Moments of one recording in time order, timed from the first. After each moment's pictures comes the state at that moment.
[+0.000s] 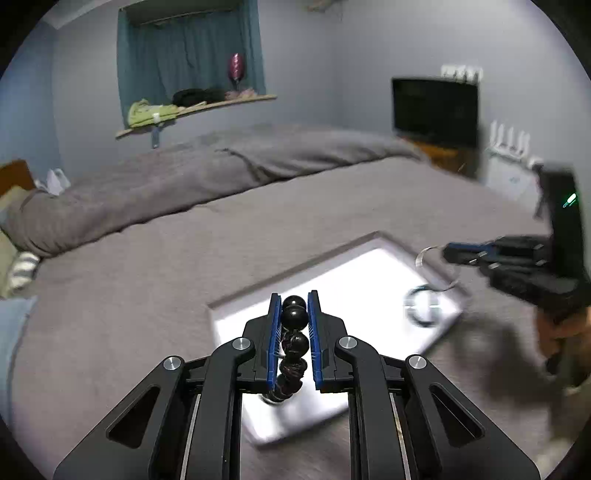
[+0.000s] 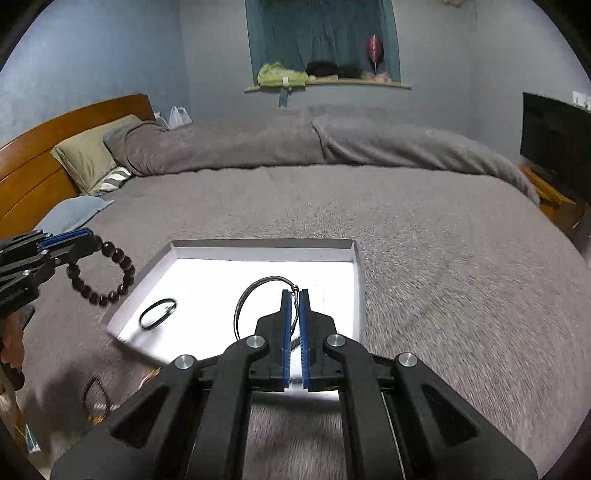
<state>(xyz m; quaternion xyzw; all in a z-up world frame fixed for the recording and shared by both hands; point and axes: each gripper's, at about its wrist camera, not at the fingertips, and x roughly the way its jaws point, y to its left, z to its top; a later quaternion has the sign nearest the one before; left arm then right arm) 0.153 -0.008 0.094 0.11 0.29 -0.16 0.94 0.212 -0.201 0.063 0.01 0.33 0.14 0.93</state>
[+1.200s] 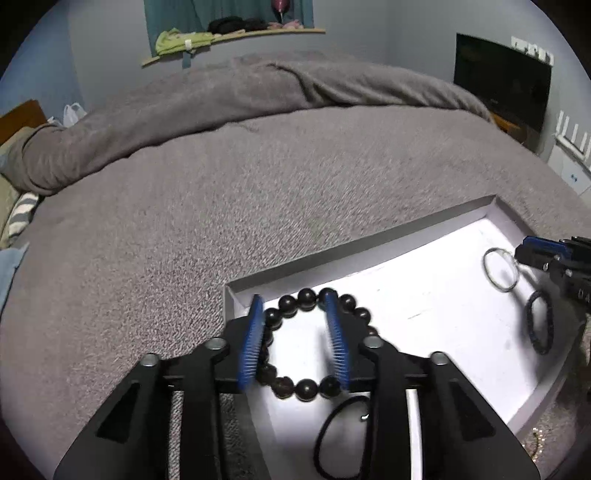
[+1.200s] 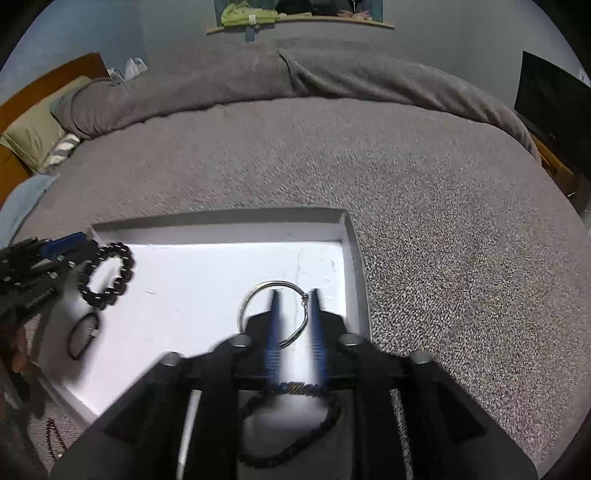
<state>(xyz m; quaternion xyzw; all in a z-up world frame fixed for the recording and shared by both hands) 0.273 0.016 0.020 0.07 0.40 -0.09 0.91 0.289 -0.189 0.020 0.01 0.42 0.09 0.90</state>
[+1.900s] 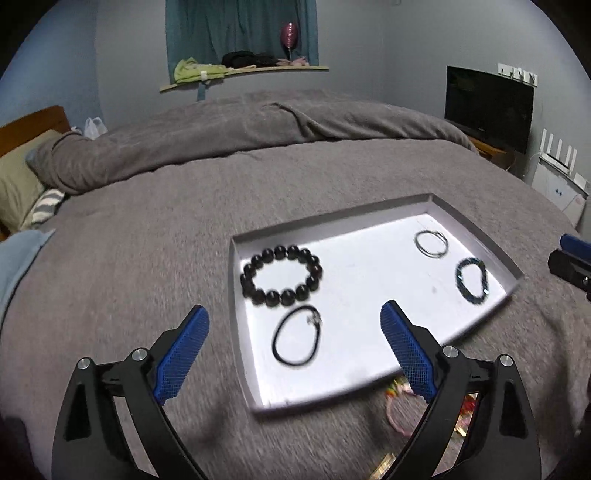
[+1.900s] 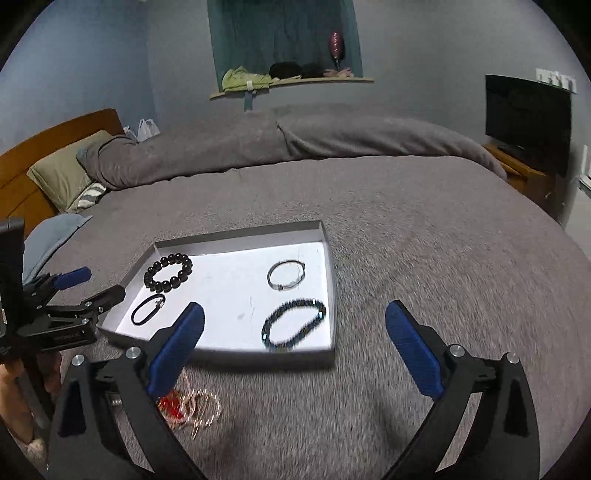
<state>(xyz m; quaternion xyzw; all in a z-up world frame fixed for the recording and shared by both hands) 0.148 0.007 0.041 0.05 0.34 -0.08 0.94 0.143 -0.216 0.059 0.06 0.31 0.07 0.95</state>
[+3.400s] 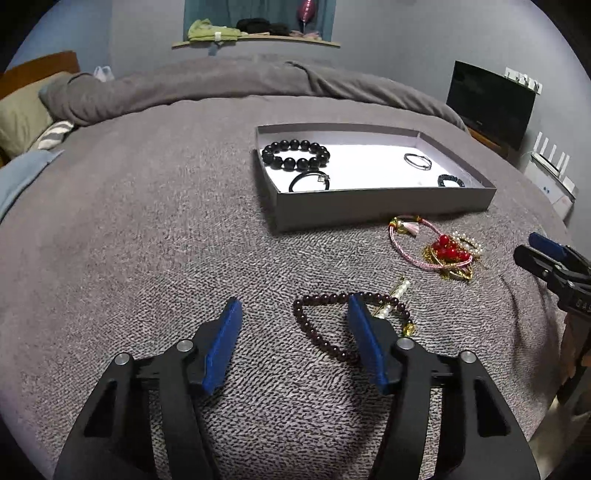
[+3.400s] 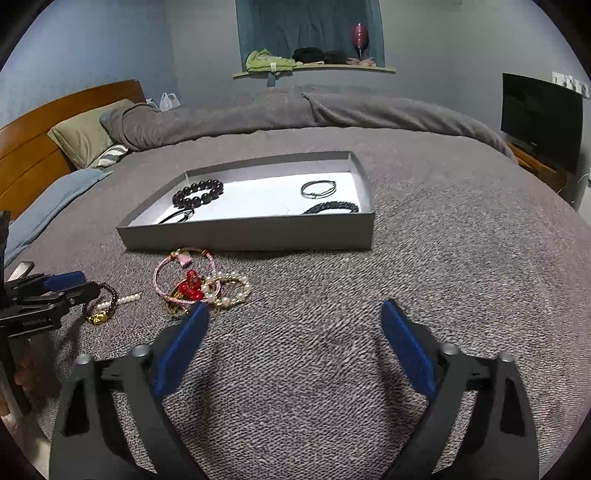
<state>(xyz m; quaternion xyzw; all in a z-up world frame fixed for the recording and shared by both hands) 0.051 0.057 -0.016 0.00 0.39 -0.09 0.92 0.082 -0.184 -0.001 0.01 0.34 0.11 0.93</state>
